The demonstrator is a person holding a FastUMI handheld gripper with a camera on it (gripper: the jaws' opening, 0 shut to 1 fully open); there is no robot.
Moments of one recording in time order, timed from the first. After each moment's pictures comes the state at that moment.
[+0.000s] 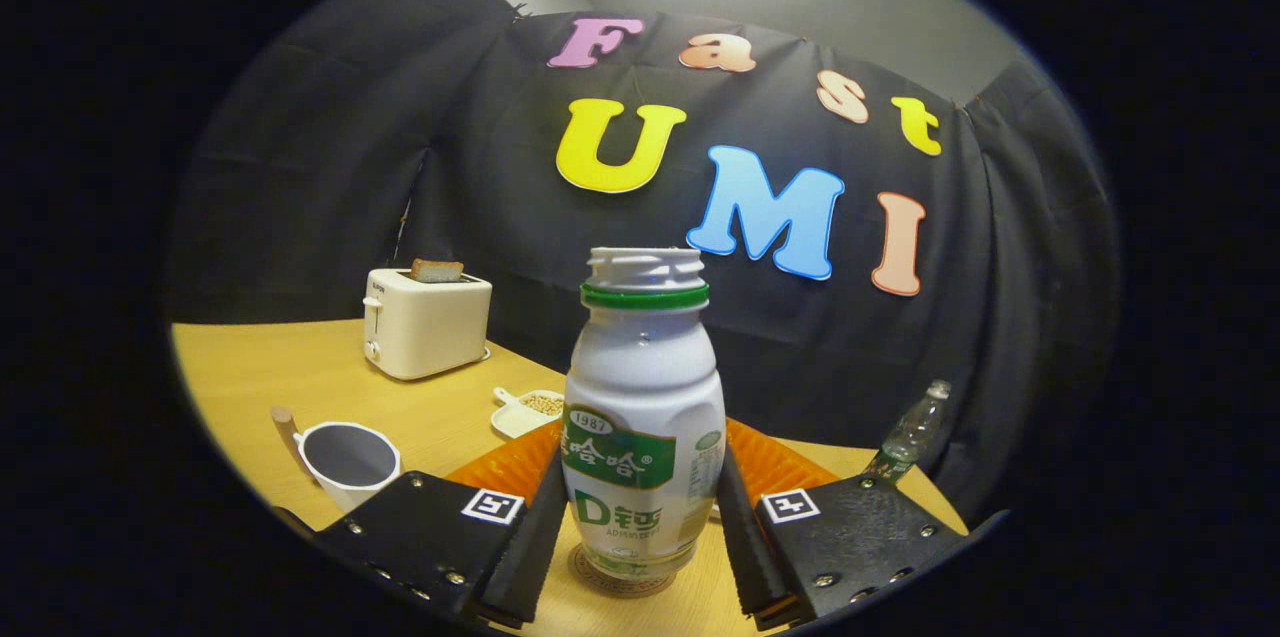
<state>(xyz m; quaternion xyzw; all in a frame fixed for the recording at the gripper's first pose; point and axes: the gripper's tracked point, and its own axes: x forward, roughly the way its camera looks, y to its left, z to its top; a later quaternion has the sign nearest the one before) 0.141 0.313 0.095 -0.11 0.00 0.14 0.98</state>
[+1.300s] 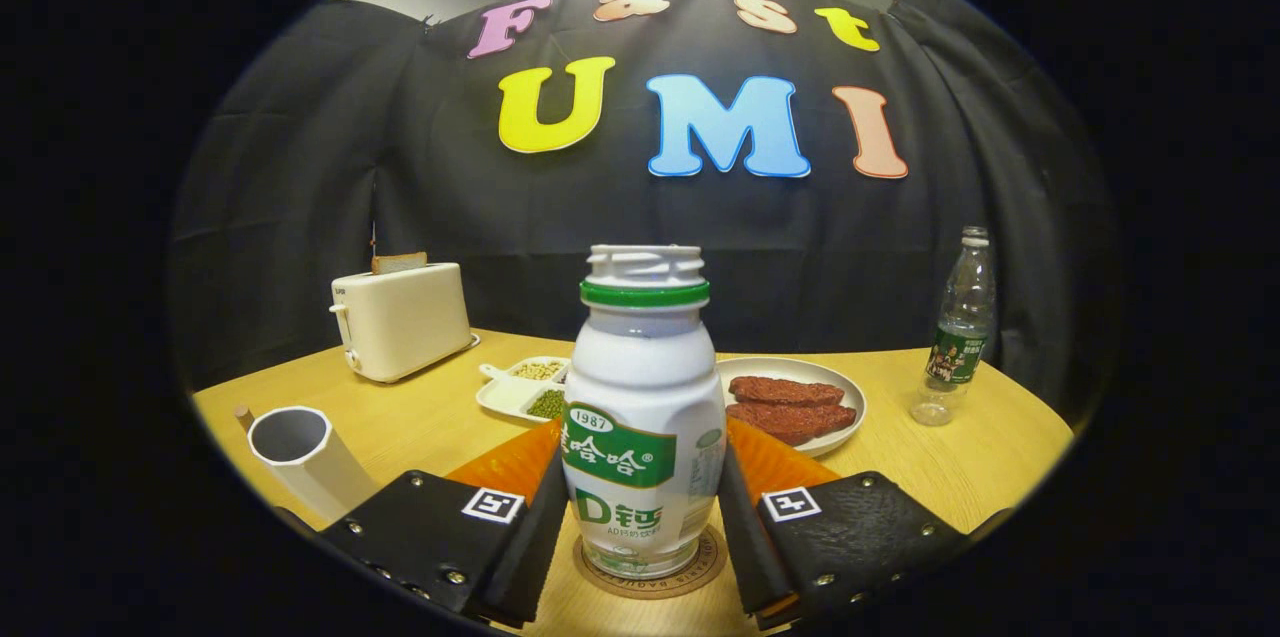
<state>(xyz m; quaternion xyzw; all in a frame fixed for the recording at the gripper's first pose) 0.189 0.298 0.018 0.00 0.05 0.13 0.99</state>
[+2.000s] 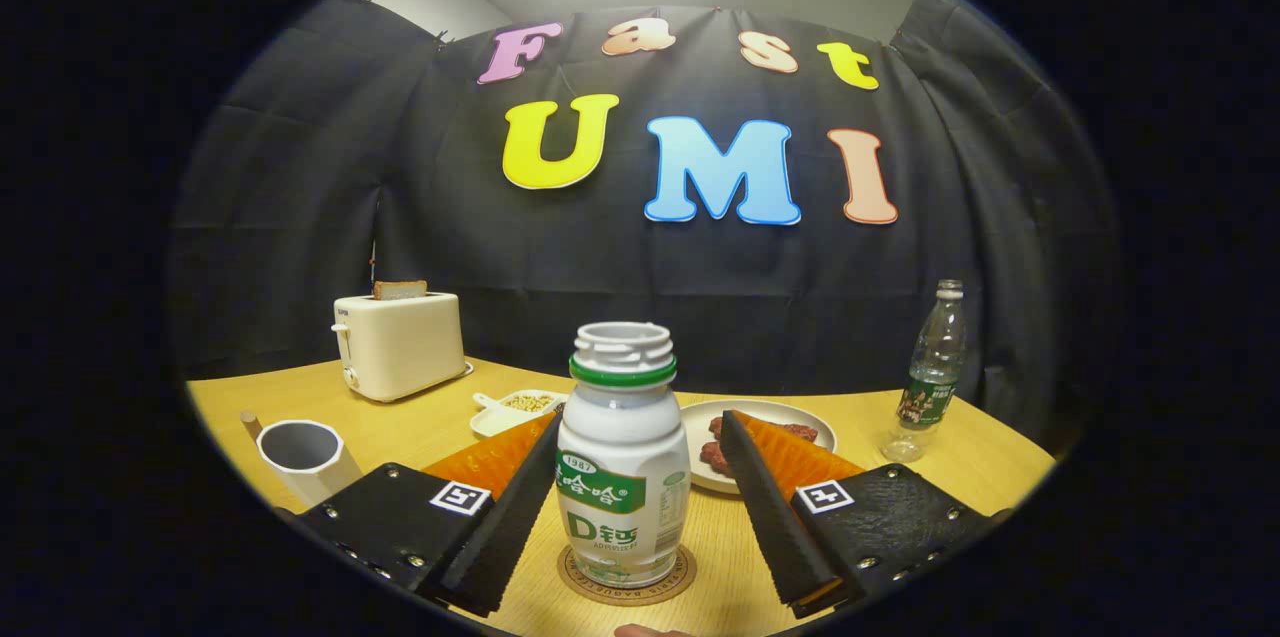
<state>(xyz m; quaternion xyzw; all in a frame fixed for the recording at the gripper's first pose) 0.168 0.283 0.062 -0.03 -0.01 0.12 0.99</state>
